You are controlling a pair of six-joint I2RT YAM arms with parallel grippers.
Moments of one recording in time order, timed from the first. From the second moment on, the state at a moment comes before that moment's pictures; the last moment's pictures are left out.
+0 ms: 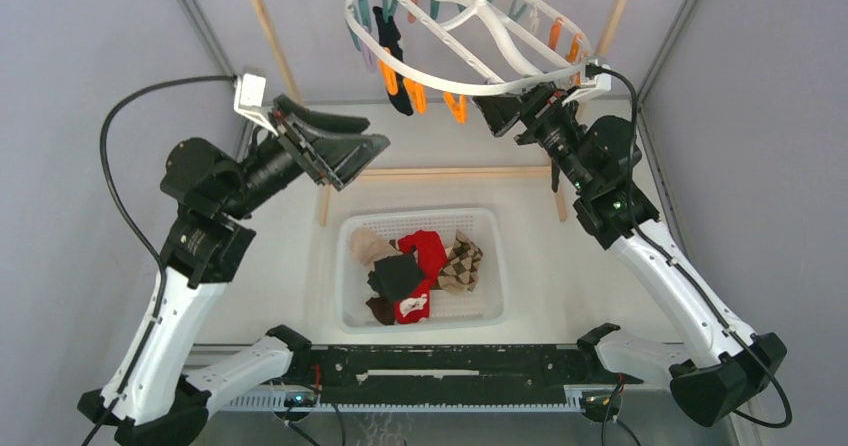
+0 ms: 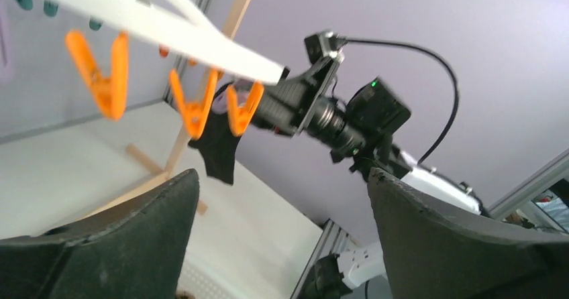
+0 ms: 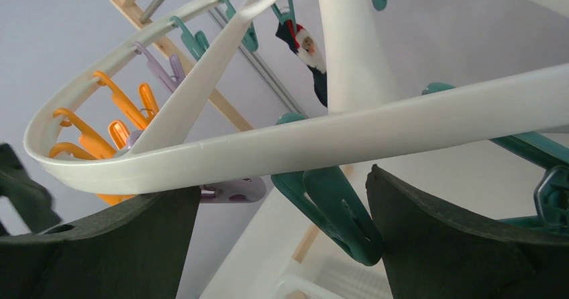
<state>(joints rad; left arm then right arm) -0.51 0.92 1.36 -0.19 0.45 -0.65 0.47 1.10 1.19 0.10 -0.09 0.66</state>
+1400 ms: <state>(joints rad) -0.51 1.57 2.02 -0.37 0.41 -0.55 0.36 1.12 1.19 0.03 -0.25 0.62</state>
